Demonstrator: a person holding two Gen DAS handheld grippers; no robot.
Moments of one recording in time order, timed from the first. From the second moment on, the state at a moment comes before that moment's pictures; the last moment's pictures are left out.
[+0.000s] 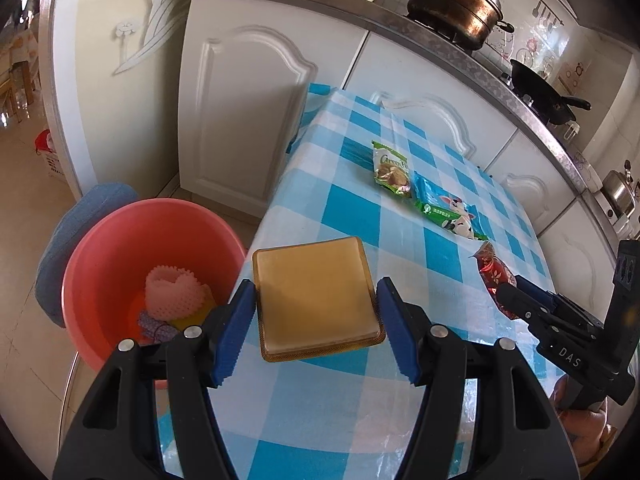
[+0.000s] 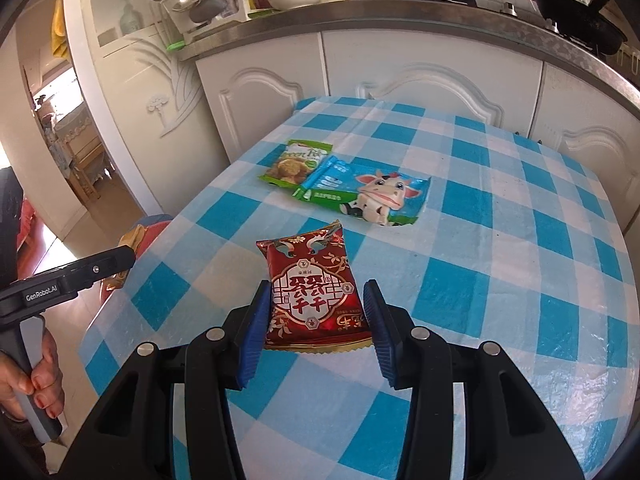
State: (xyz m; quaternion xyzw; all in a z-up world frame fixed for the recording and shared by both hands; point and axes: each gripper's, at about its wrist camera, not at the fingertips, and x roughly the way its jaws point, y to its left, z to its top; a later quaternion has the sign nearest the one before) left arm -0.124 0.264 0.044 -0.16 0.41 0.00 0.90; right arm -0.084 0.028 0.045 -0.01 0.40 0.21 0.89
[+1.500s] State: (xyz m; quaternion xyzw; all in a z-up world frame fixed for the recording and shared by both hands) left arm -0.153 0.412 -0.020 -0.24 0.42 0.11 0.87; right arm -0.082 0.253 0.049 -0.12 0.41 0.39 0.81
